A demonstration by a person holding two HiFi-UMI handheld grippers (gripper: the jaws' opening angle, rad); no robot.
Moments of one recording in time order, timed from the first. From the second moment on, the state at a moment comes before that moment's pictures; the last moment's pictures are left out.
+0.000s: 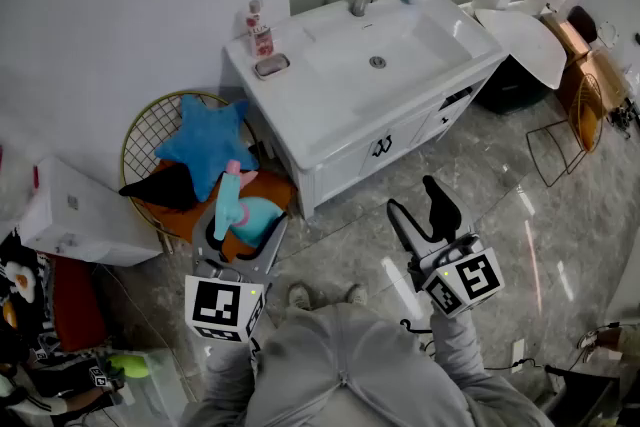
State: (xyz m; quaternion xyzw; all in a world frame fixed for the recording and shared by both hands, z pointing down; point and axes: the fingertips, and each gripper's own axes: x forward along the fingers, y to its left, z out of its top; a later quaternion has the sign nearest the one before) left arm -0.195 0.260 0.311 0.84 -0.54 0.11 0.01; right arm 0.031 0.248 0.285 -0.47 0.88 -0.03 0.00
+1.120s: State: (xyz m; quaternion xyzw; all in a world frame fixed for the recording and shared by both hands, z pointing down) left arm -0.143 0.235 0.312 0.83 -0.55 0.11 0.00; right arm 0.093 0.227 0.285 -0.47 0.88 -0.03 0.03
